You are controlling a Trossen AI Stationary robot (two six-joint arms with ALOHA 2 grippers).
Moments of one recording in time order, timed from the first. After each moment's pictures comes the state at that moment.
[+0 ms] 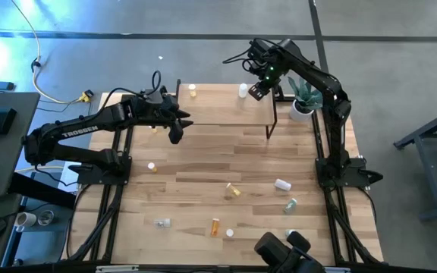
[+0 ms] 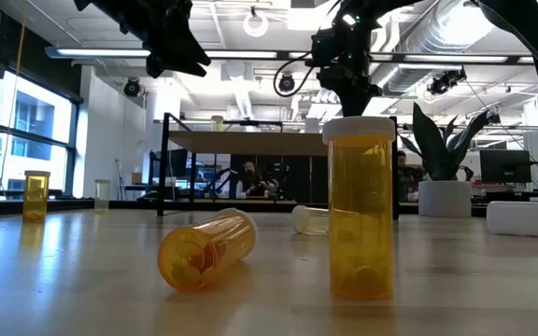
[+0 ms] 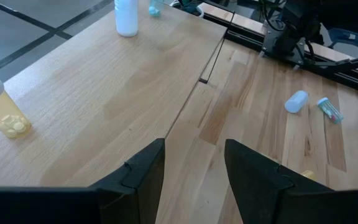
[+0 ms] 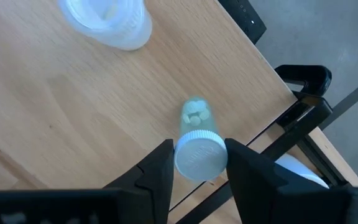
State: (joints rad) left arm 0.52 1.08 0.93 -0.40 0.07 -0.13; right arm -0.74 2.02 2.16 -1.53 0.02 0.00
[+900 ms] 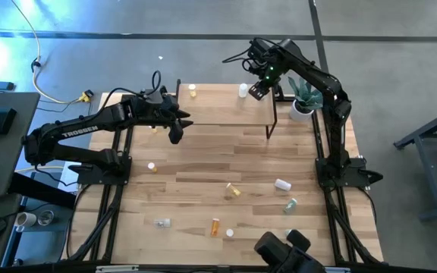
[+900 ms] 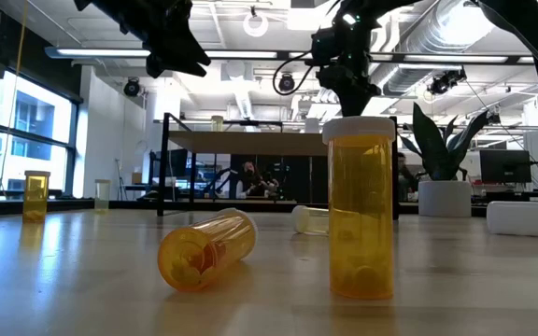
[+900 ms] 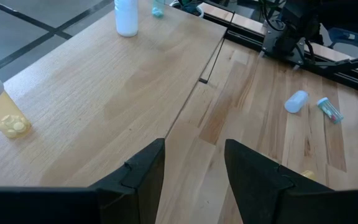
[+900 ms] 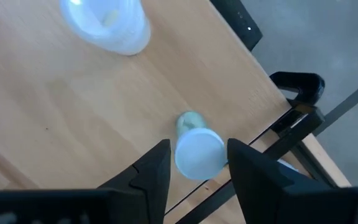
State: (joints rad) left arm 0.52 1.08 0.93 -0.40 0.08 -0.13; right arm -0.74 2.02 2.16 -1.52 0.03 -0.03
